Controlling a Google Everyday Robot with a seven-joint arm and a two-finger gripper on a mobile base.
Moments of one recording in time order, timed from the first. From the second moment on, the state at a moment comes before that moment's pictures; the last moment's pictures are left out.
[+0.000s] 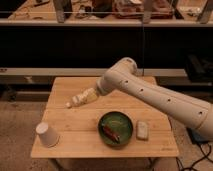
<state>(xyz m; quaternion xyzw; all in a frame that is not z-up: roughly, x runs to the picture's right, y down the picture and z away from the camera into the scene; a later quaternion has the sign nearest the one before) -0.067 0.013 0.727 0.17 -0.22 -0.87 0.41</state>
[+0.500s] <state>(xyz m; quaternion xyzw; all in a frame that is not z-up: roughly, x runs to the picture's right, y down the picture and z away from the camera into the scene) -0.197 0.031 0.721 0.38 -0.29 -0.82 0.32</state>
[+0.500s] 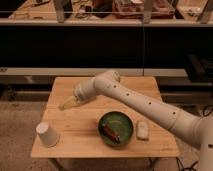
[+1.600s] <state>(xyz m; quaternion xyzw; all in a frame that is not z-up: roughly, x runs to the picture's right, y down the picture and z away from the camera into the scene) -0.252 0.107 0.712 0.44 -0.38 -0.81 0.09</state>
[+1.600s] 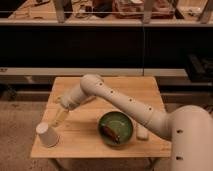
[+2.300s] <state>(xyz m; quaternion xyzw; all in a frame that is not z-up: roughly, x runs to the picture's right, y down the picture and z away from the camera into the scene) -0.296 0.121 0.684 0.52 -0.36 -0.78 0.04</state>
